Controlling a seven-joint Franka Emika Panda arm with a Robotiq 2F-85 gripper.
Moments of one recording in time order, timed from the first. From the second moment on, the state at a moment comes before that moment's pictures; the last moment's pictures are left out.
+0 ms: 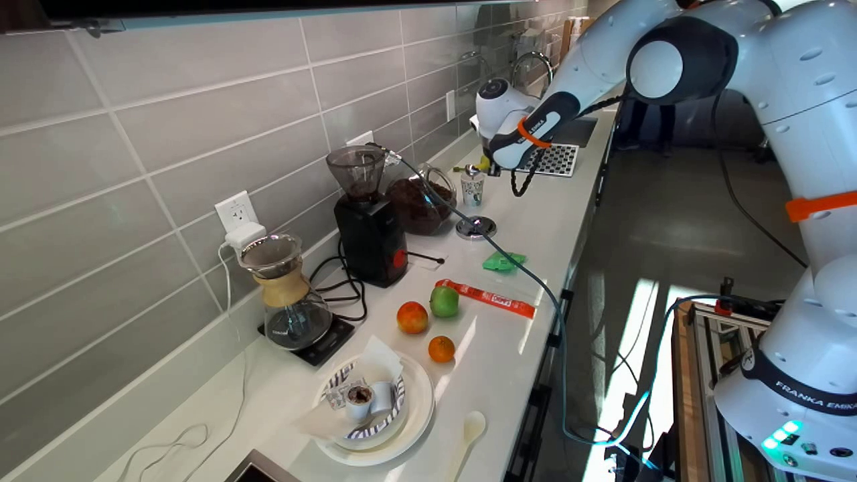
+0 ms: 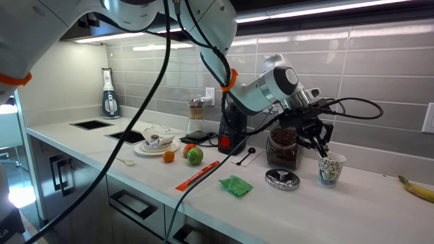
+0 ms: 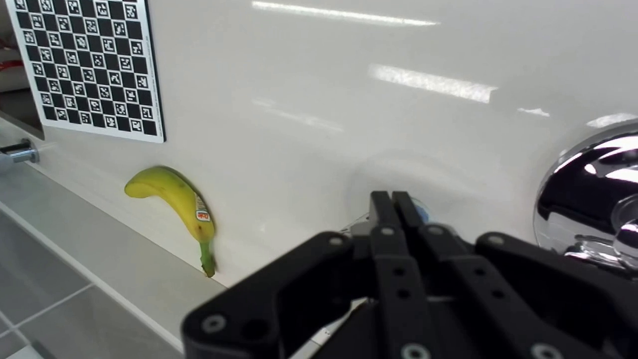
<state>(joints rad) -0.41 0.66 -0.20 -1.56 -0.56 2.59 -0.27</state>
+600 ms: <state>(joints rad) -0.43 0.69 -0.19 -1.52 -0.38 2.59 -0.41</state>
